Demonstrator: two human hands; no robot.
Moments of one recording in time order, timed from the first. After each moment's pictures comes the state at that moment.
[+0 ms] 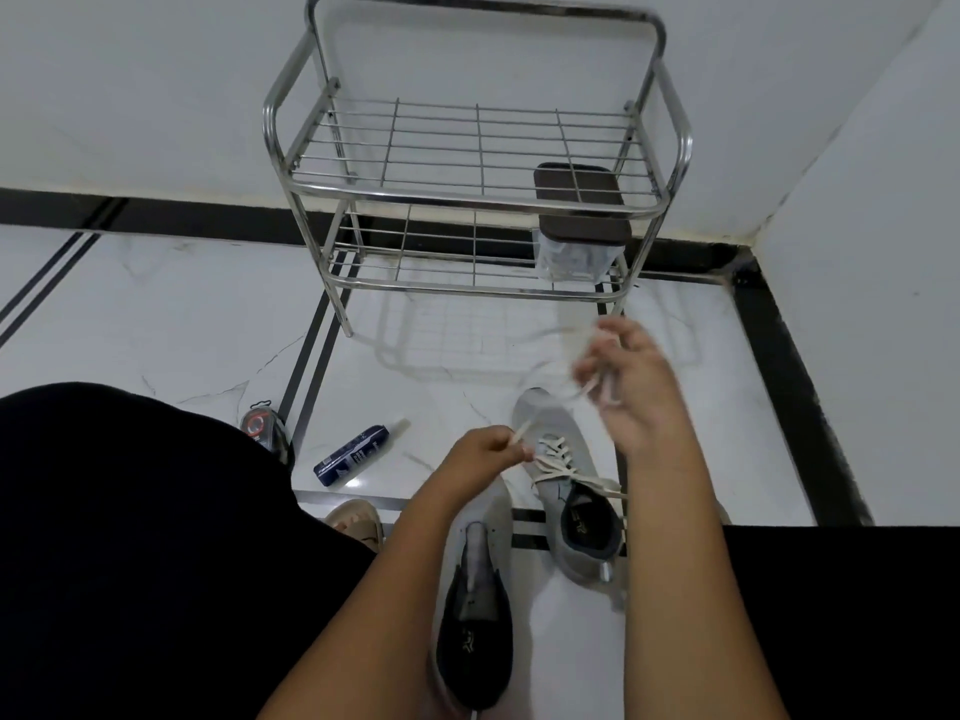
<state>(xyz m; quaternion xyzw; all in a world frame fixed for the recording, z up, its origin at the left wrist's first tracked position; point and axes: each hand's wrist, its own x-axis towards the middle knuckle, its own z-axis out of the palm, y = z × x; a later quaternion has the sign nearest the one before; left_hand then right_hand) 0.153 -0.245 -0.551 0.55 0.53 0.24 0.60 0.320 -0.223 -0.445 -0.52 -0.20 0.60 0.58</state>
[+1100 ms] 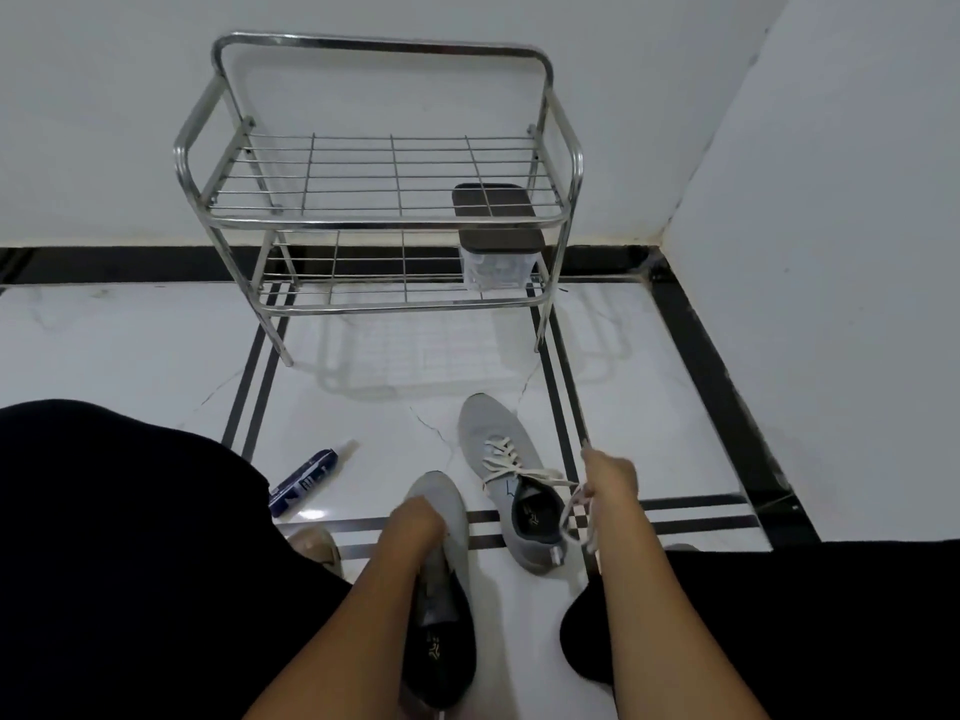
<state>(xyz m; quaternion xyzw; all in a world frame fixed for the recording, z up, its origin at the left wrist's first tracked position) 0.161 -0.276 -0.598 0.55 0.69 -0.15 0.44 0.382 -0.287 -0.544 -0.83 -0.07 0.44 0.33</state>
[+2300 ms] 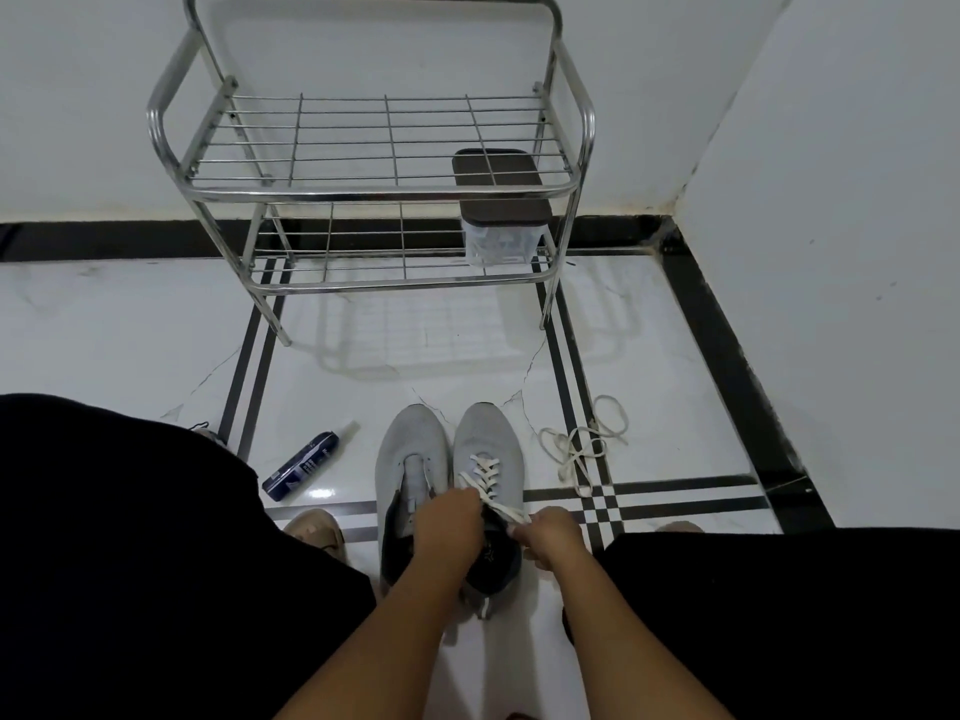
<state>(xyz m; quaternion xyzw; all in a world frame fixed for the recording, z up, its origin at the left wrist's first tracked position) 0.194 -0.305 -0.603 0.76 0.60 -0.11 0.22 0.331 -0.328 -0.658 -0.83 -0.26 0.49 0.07</state>
